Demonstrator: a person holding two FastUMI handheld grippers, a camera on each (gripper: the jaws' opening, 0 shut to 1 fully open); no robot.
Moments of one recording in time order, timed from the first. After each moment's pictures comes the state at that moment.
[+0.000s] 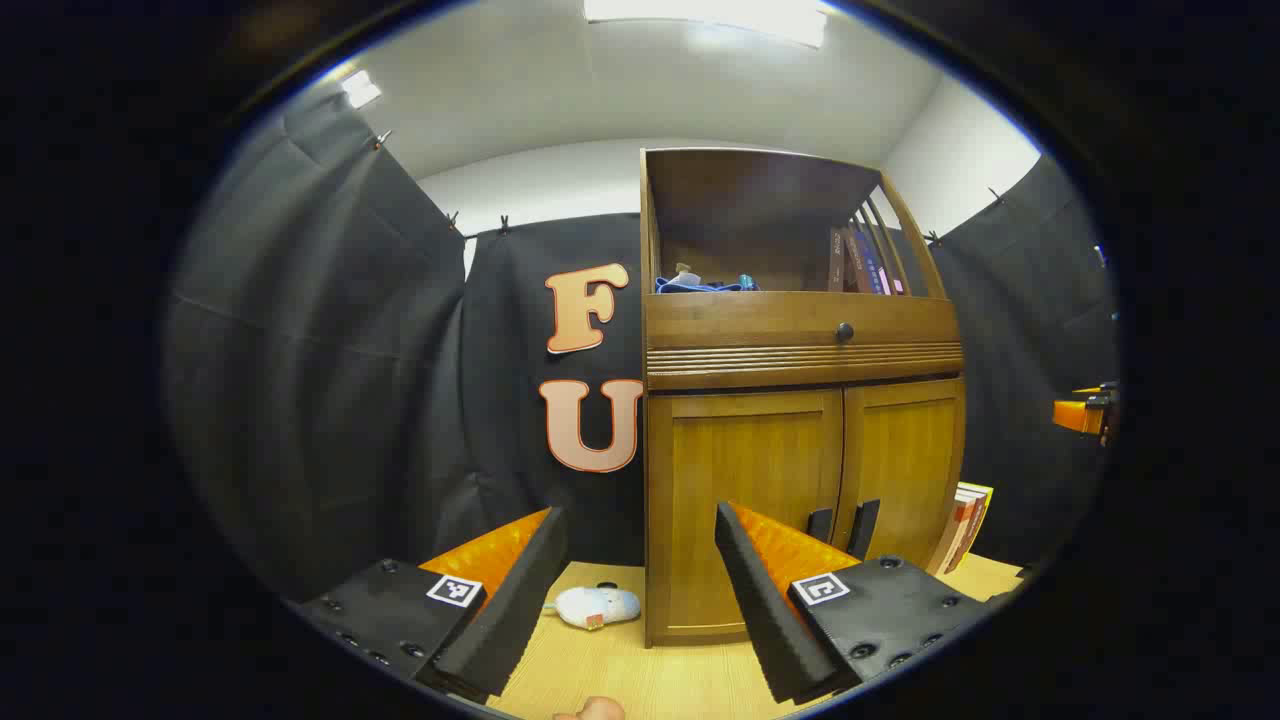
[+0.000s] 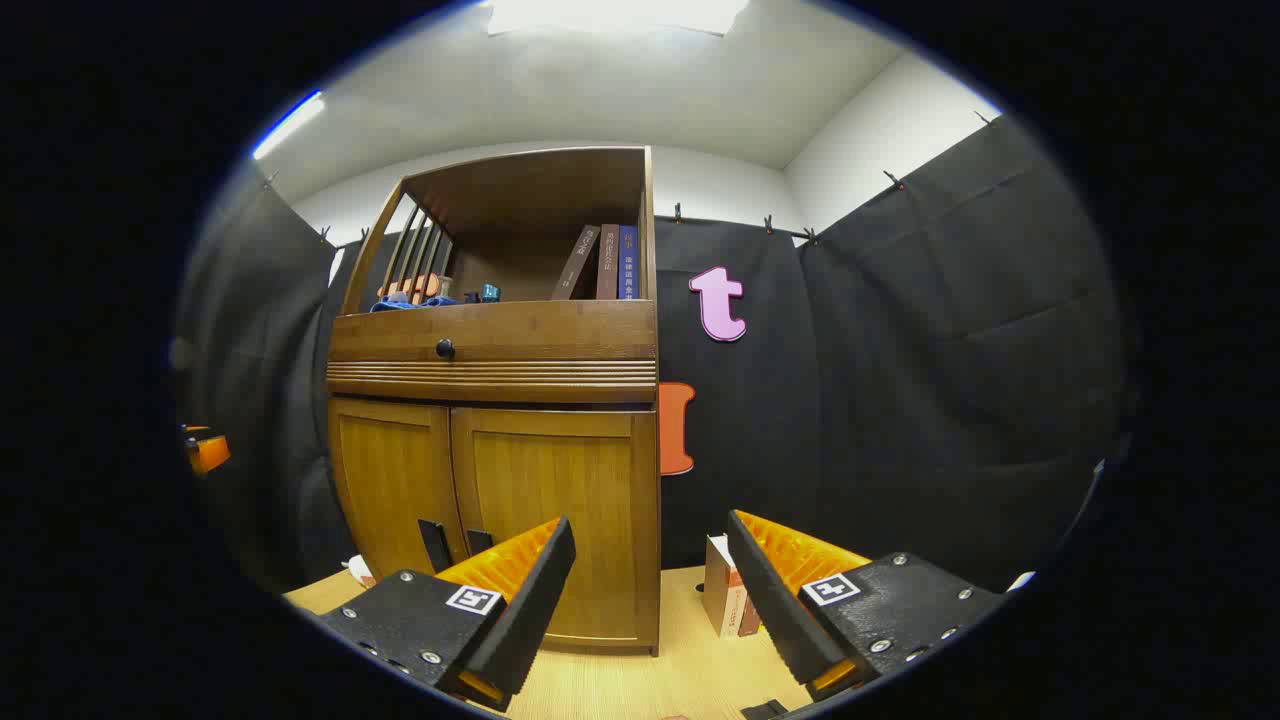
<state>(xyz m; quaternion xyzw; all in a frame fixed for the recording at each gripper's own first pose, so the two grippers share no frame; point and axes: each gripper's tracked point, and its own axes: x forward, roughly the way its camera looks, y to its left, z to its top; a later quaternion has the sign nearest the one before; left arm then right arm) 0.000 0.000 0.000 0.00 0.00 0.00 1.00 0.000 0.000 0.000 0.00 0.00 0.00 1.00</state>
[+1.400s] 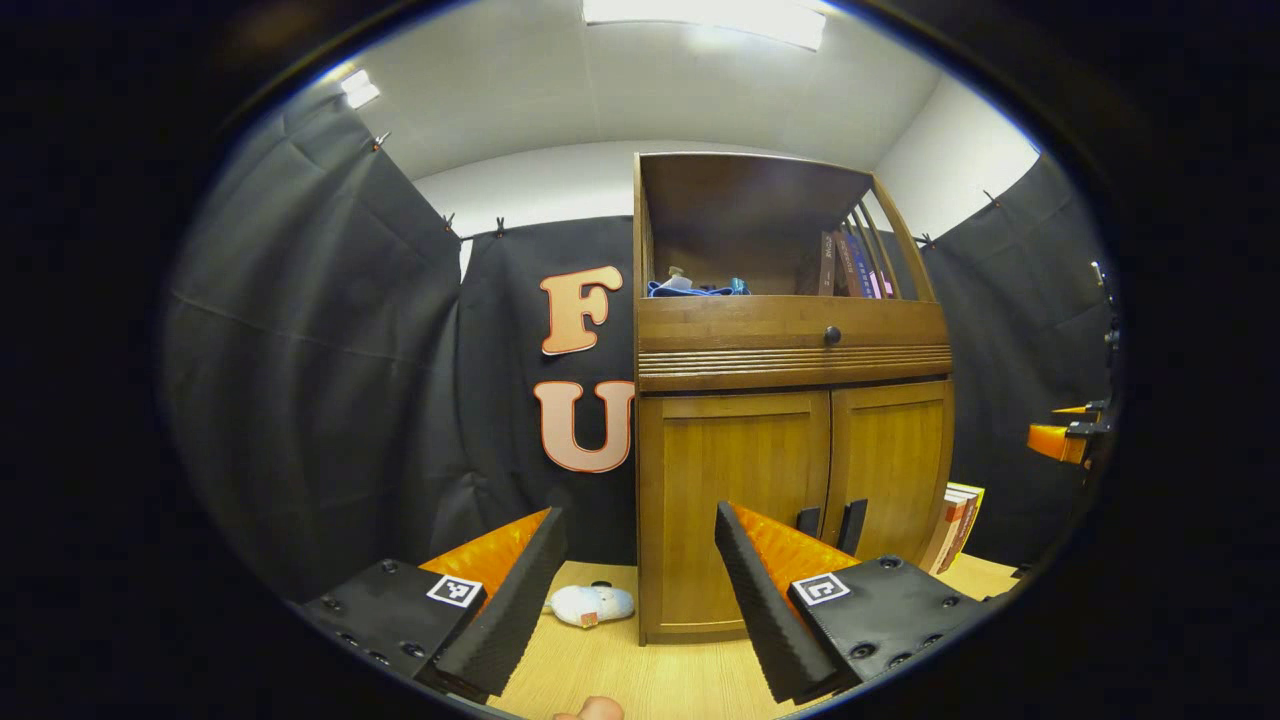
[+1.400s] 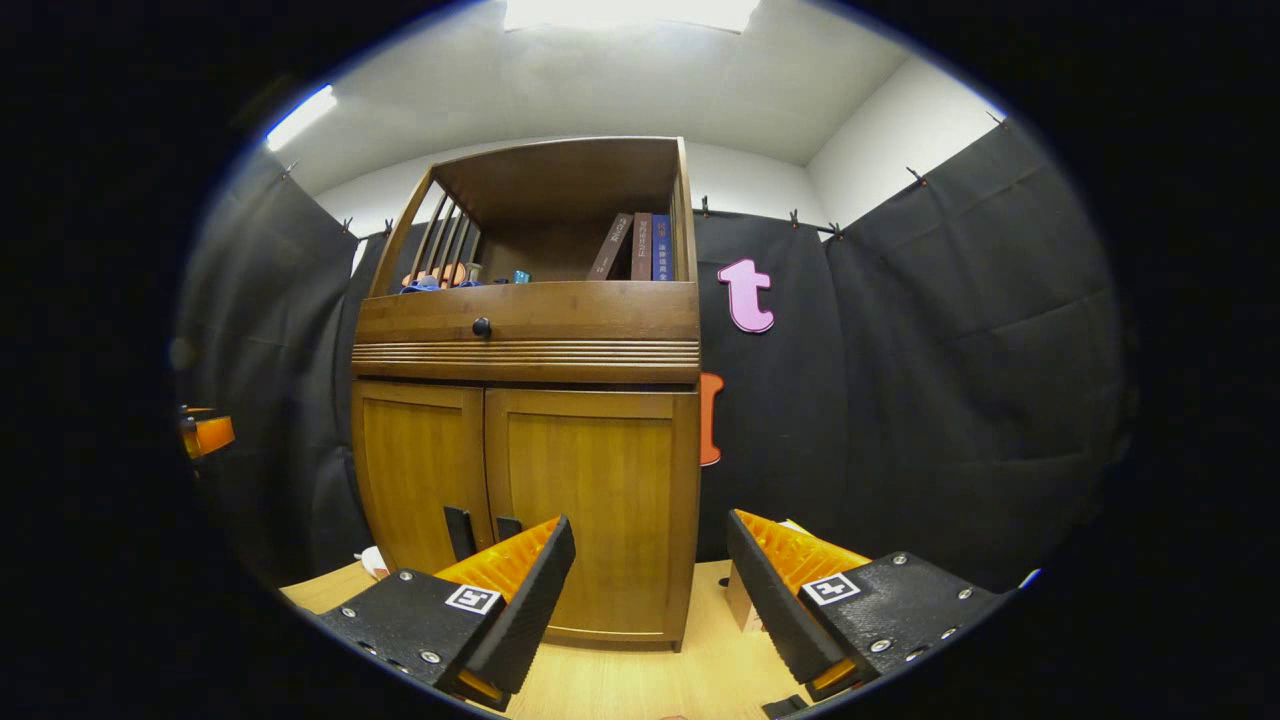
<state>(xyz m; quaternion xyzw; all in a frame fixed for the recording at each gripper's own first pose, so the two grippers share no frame) -0.011 -0.005 0.001 0.00 0.00 -0.01 1.00 0.005 0.050 -0.033 0.00 0.01 0.04 1.00</state>
